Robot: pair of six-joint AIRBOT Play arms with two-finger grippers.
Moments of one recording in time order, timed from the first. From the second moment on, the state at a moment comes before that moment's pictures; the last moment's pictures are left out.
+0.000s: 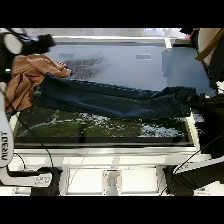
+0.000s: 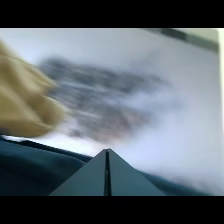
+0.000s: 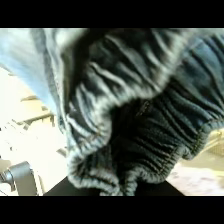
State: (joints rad) left arm -0.12 -1.48 1.79 1.51 -0.93 -1.80; right arm -0.77 -1.70 1.42 -0.76 1.71 0.97
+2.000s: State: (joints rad) left arm -0.03 -1.49 1.79 1.02 -1.33 -1.40; right arm 0.56 -1.60 1.42 -0.98 0.71 1.75
